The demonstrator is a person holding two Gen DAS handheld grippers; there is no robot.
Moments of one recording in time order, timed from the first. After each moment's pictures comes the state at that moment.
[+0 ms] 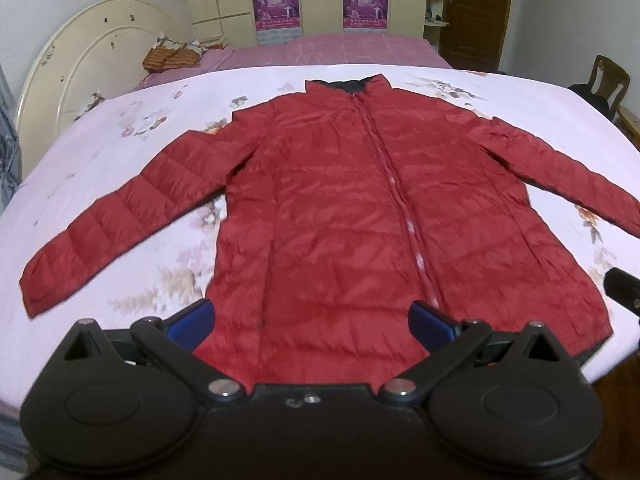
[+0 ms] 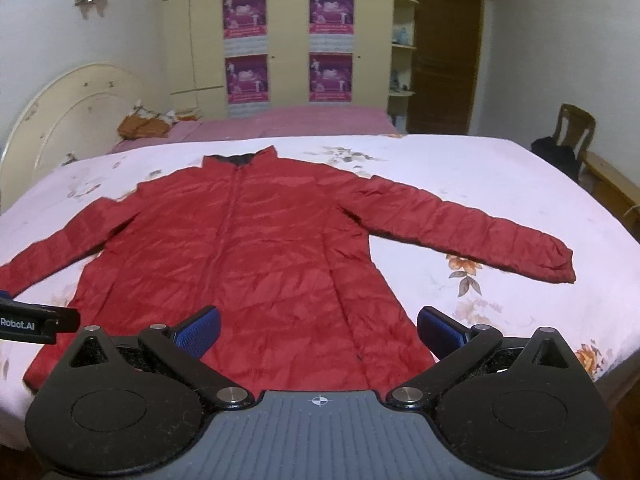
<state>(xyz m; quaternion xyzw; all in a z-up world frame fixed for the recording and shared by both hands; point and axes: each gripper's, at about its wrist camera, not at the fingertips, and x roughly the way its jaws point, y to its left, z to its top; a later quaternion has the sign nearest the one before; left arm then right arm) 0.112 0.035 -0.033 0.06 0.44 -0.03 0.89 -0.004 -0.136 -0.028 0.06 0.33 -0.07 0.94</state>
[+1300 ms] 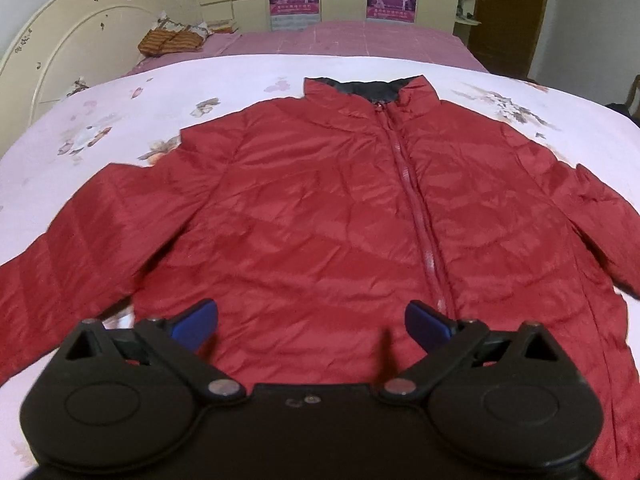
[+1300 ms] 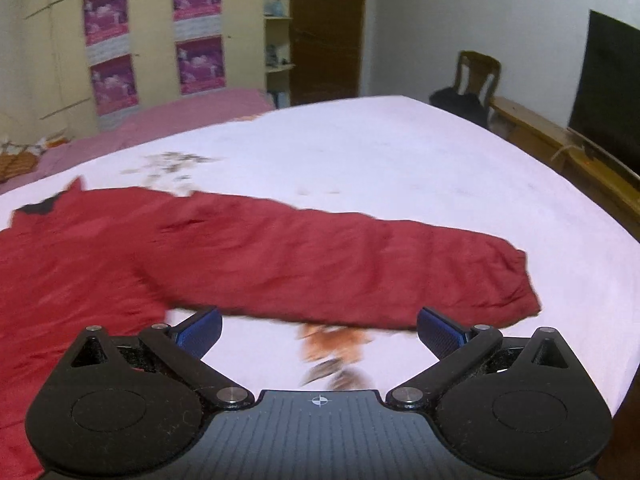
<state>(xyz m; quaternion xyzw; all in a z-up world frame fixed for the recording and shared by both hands) 0.325 -0.011 -0.122 0.03 0.45 0.01 0.89 0.145 -0.362 -0.107 0.11 0.36 -0.24 0.90</state>
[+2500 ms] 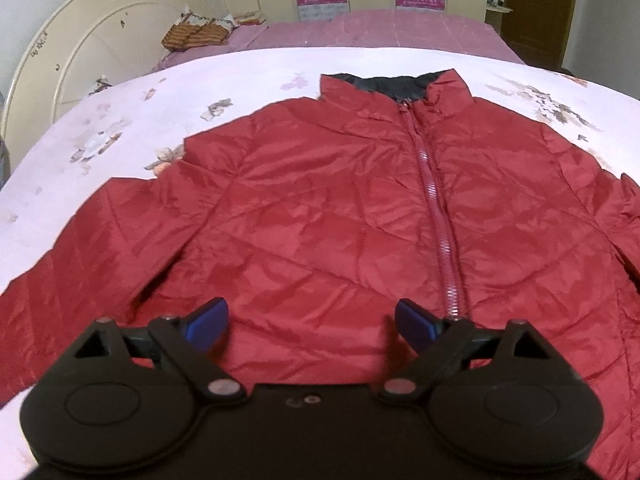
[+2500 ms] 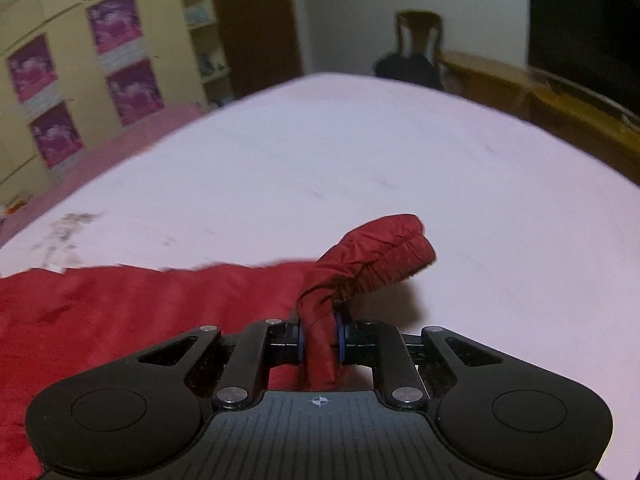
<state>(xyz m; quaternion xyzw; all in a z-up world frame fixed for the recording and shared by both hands) 0.362 -0.025 -0.127 0.05 0.47 0.06 0.88 0.155 -0.491 -0.116 0.19 0.33 -0.26 0.89</state>
